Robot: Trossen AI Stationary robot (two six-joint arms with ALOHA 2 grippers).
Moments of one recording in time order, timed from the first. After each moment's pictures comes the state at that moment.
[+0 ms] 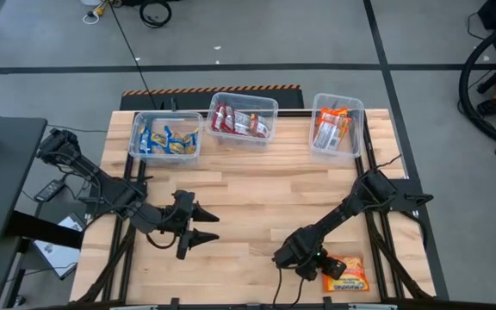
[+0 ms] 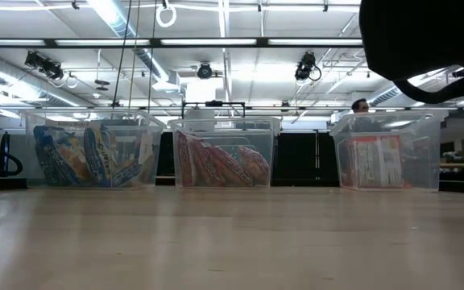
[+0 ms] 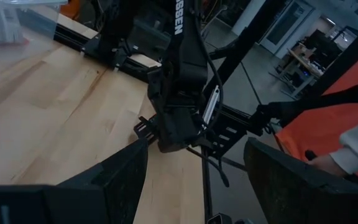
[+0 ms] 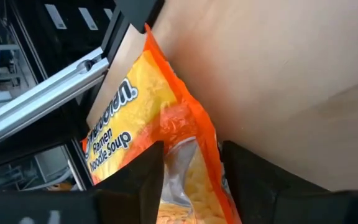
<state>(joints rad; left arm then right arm) -0.63 1.17 0.89 0.03 -0.52 -0.67 0.56 2.10 1.28 -0.97 -0.73 -0.36</state>
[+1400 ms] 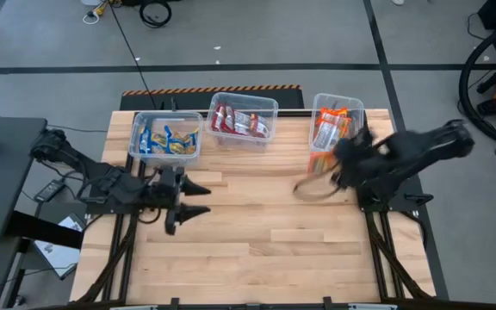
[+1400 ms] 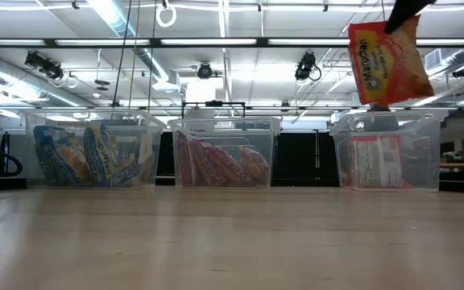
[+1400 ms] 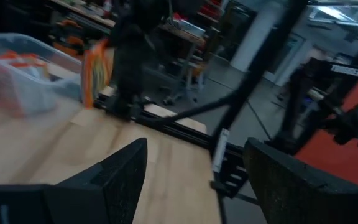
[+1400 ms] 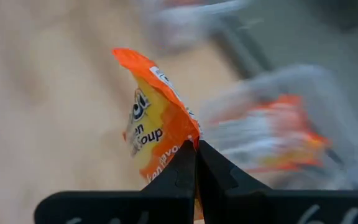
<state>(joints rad) -0.53 0.98 0.89 0.01 -0.51 -0.48 0.37 1.13 1.34 -1.51 0.64 0.77</state>
